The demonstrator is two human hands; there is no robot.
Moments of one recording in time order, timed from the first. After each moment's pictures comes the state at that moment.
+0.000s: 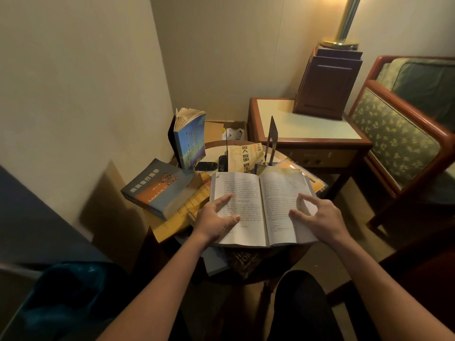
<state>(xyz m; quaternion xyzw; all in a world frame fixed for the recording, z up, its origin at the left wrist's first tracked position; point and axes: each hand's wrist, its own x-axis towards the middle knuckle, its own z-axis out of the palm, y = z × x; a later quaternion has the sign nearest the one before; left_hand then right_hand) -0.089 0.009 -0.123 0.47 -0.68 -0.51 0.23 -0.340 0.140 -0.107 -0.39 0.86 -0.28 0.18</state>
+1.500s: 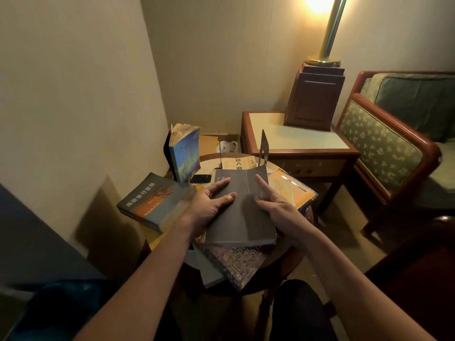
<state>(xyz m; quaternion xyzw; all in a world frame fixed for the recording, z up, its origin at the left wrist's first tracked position) -0.099 -0.001 -0.037 0.38 -0.59 -0.66 0.27 -0.256 0.113 -0.020 -0.36 0.61 -0.51 0.49</state>
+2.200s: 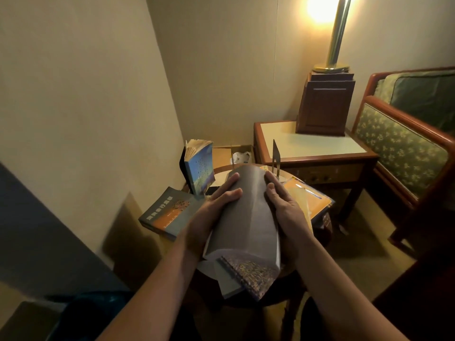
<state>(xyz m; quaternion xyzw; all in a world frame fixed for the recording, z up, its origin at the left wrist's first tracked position) -0.077 0.024 0.013 0.30 -0.52 -0.76 0.26 -0.226 0.109 -0.002 -0.26 0.50 -0.69 0.46</state>
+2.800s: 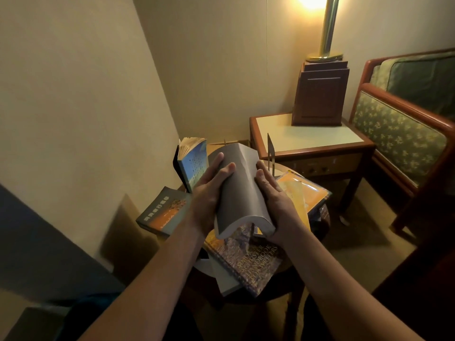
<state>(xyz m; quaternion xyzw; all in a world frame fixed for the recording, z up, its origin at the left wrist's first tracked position) -0.109 0.015 0.022 0.31 -0.47 -0.73 0.40 -0.224 0.093 -0.005 -0.17 0.36 -0.72 0.57</state>
